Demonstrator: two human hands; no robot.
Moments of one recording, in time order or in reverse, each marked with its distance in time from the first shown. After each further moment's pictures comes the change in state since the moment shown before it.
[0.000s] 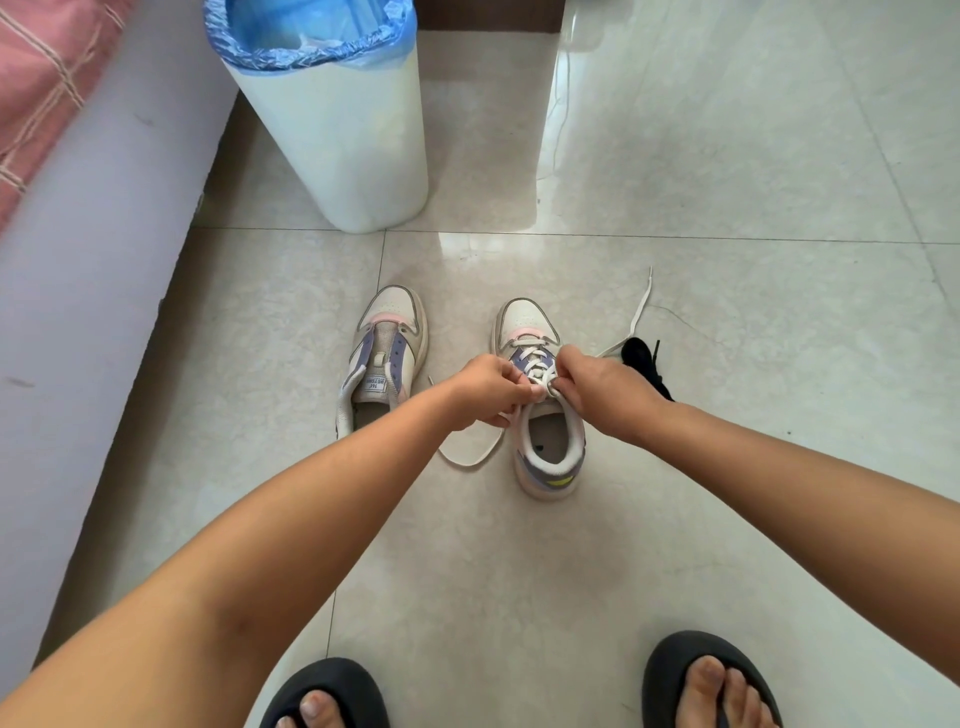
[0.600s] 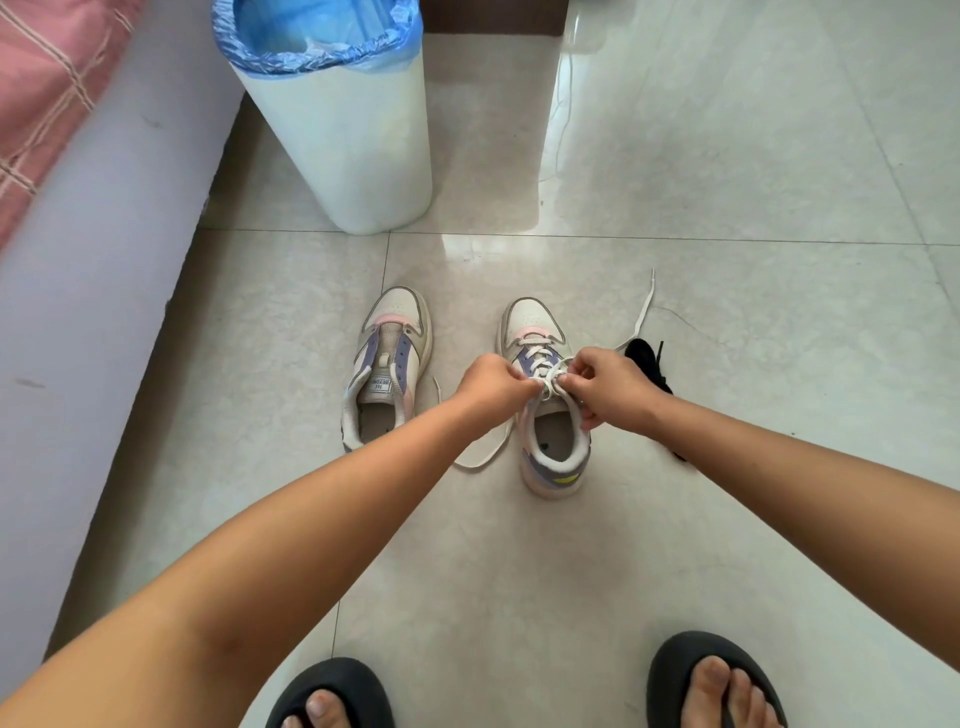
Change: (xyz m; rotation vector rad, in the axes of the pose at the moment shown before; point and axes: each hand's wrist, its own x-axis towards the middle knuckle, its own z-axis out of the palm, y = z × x) left_hand -0.005 0.004 0.009 0.171 0.230 -0.004; right_hand 0.004 0.000 0.001 0.675 -0.014 0.288
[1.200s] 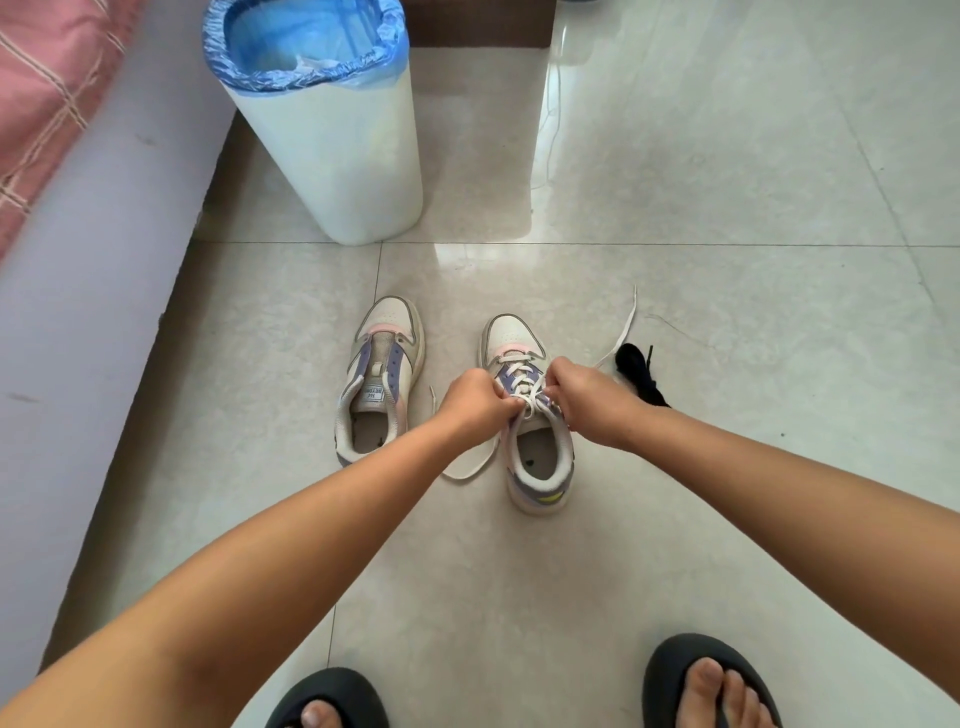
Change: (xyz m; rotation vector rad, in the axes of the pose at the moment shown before) left_hand -0.007 -0.008 -0.003 0.163 0.046 0.039; right_hand 0.001 0.000 0.002 -0.432 -0.102 -0.224
